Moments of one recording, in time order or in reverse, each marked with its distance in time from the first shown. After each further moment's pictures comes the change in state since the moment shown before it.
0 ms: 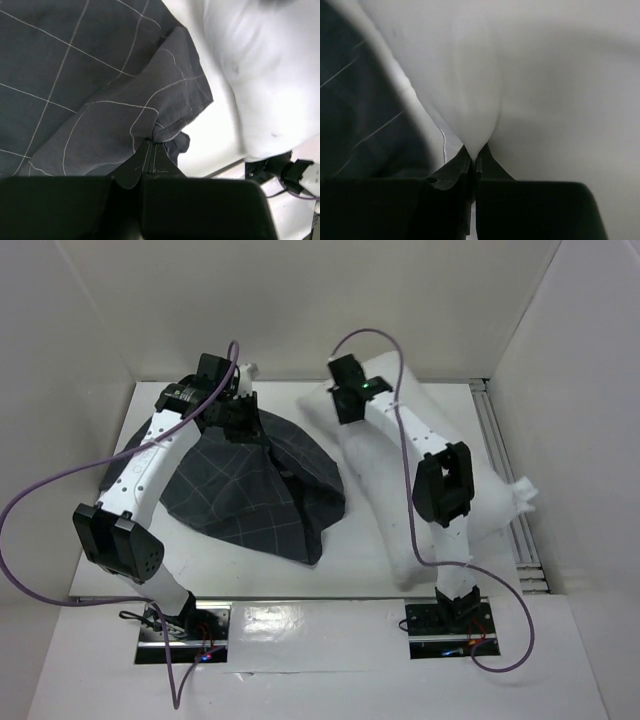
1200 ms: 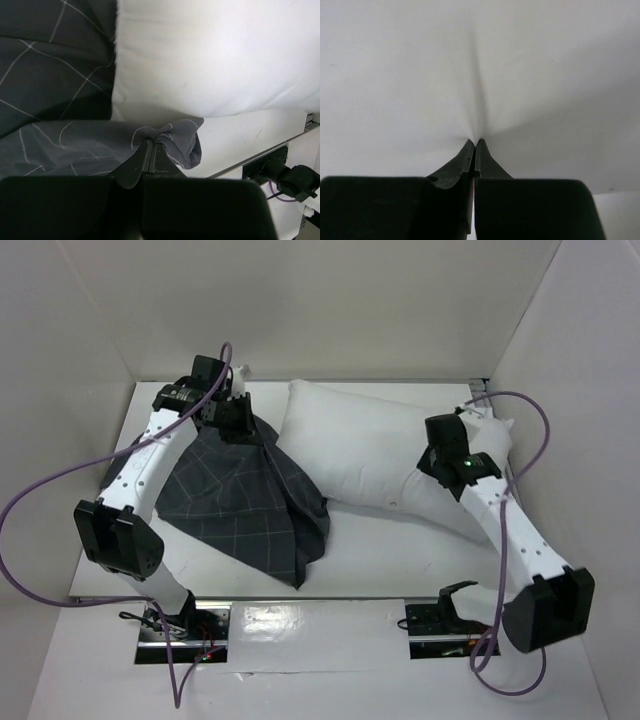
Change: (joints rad) left arm 0.053 0.013 -0.036 0.024 0.030 -0.012; right arm -0.188 -0.953 -1.022 0.126 0.134 0.504
